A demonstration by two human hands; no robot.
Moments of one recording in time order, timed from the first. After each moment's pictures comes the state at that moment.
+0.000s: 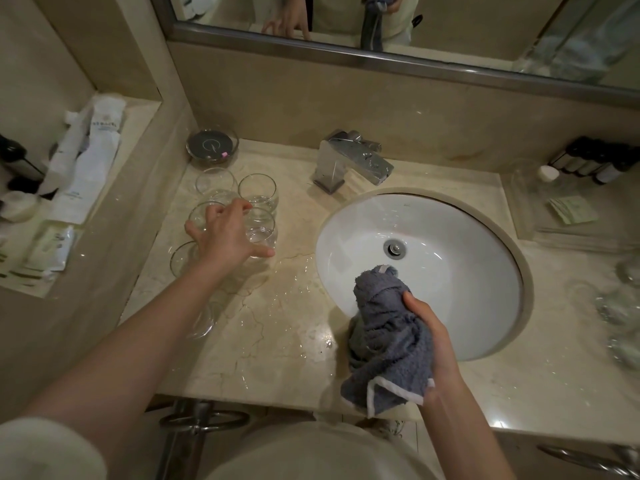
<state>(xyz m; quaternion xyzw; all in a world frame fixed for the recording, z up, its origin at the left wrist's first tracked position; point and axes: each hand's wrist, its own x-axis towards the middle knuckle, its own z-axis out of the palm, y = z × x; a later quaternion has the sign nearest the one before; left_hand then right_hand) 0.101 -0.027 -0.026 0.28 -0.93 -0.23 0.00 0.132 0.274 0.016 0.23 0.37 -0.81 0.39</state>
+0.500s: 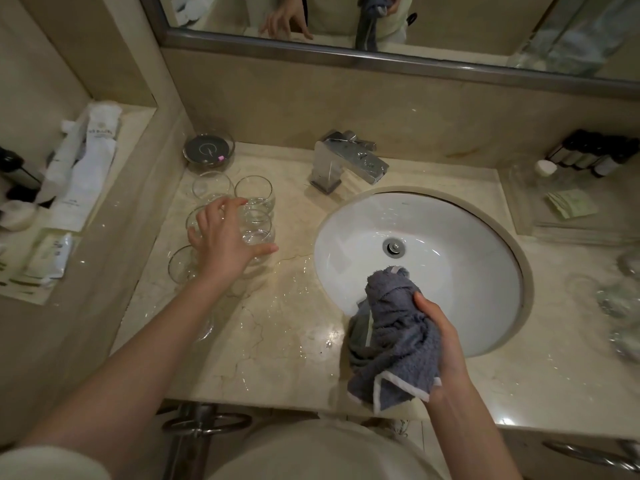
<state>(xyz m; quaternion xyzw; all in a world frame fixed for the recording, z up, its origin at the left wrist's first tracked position) 0.109 -0.014 -0.022 0.30 -0.92 -0.24 0.09 0.132 0.288 0.012 0.26 0.36 -0.83 0.33</state>
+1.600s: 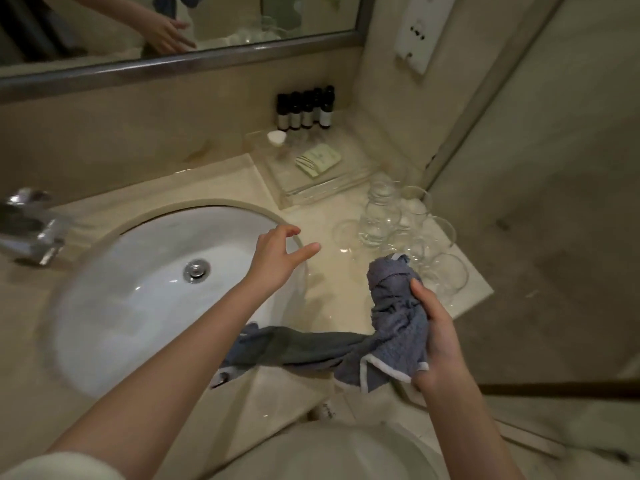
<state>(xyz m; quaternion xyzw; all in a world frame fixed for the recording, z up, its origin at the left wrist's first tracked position) -0.031 0.411 -0.026 -0.05 -0.87 -0.48 -0.13 0.111 0.592 0.036 0.37 0.32 -0.87 0.04</state>
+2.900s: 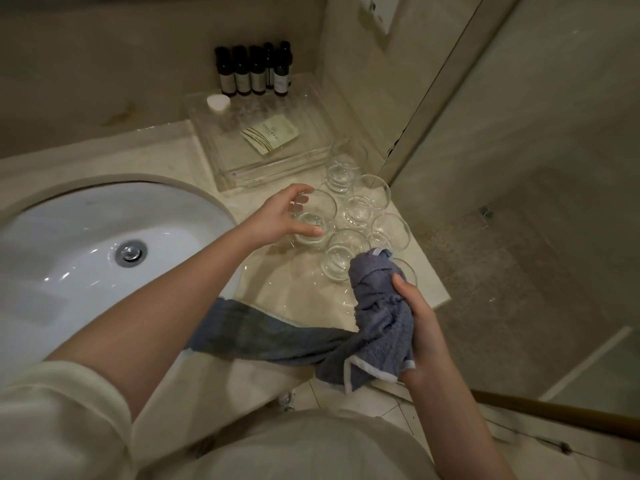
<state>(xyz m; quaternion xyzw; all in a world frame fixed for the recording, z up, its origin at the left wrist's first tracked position) -0.105 0.523 -0.055 -0.11 -0.79 -0.55 -0.25 0.084 0.691 0.023 0.39 0.35 -0.84 0.14</state>
